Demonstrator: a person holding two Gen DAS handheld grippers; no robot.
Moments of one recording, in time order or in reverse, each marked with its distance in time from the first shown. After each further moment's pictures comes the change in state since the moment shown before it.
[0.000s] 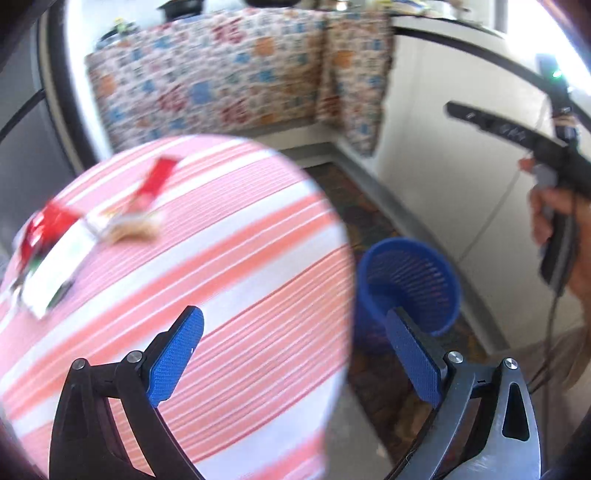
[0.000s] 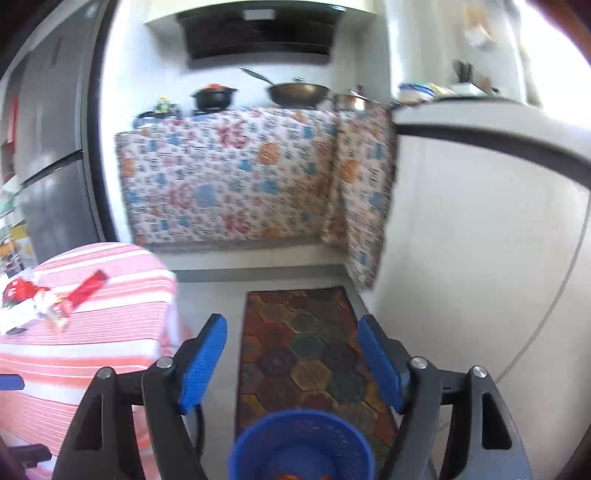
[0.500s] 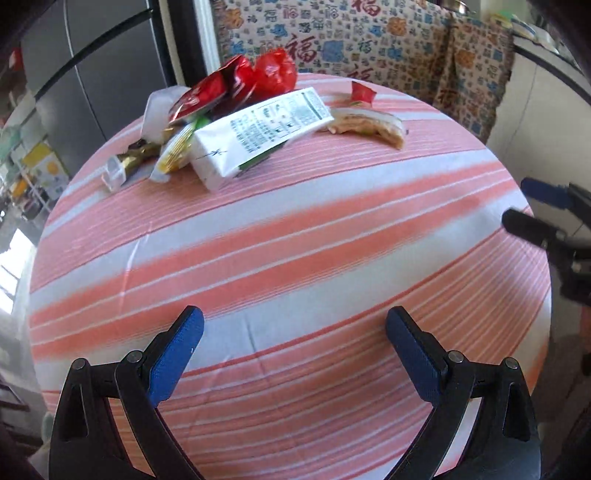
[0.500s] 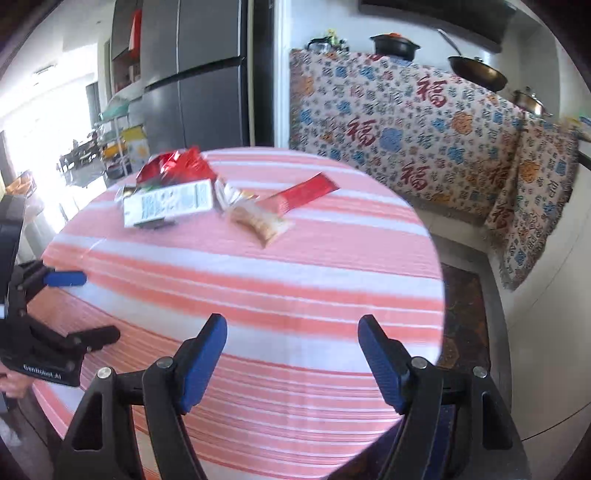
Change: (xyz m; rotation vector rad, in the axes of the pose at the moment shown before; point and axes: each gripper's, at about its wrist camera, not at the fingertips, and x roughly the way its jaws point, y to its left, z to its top) left arm 0.012 0.180 -0.078 -0.227 0.077 0.172; right arm -0.009 0.255 -0.067 -0.272 0.216 0.378
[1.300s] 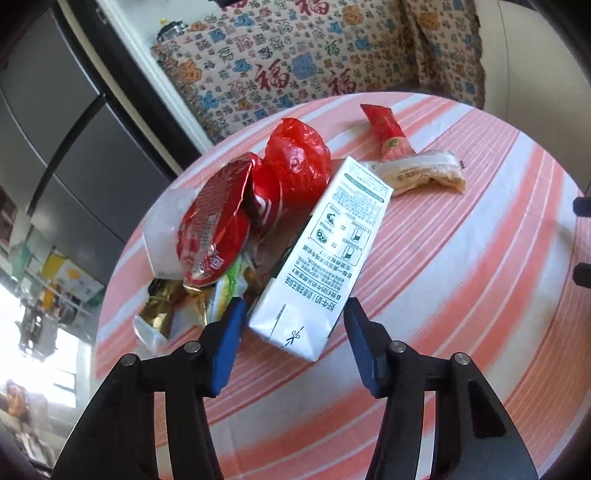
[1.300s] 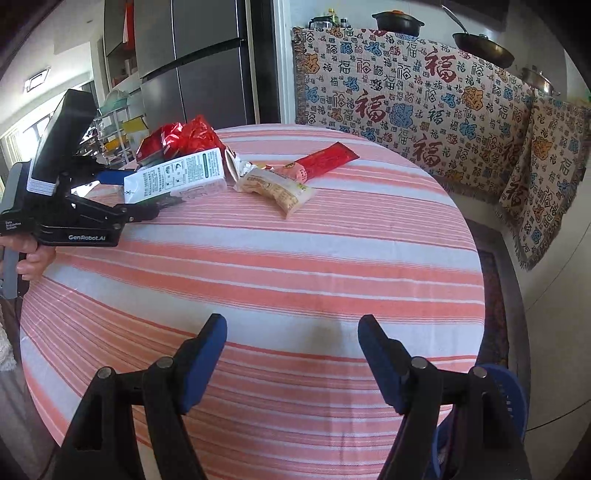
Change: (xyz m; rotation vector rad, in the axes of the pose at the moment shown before) left arm 0.024 0.013 0.082 0.313 -0.076 0.150; right arm 0.020 0.008 -0.011 0.042 0.054 0.040
